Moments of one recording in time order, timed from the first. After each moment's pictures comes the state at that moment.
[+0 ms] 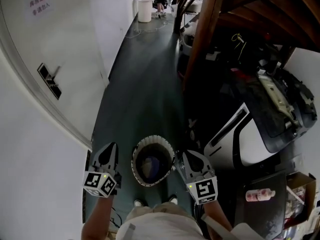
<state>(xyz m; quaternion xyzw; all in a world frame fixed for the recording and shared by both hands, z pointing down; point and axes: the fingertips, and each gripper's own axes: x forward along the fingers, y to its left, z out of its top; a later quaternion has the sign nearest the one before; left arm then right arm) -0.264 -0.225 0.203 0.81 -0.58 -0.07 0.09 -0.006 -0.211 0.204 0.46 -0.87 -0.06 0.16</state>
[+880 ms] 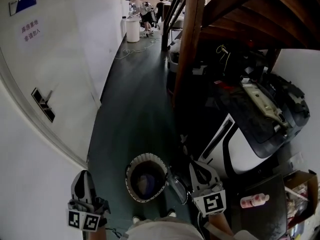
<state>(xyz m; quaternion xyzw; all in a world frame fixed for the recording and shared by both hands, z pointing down) -0.274 -0.143 0.077 0.77 -0.61 -0.19 0.00 0.064 -0.196 0.127 0.51 -0.85 -0.12 0.11</state>
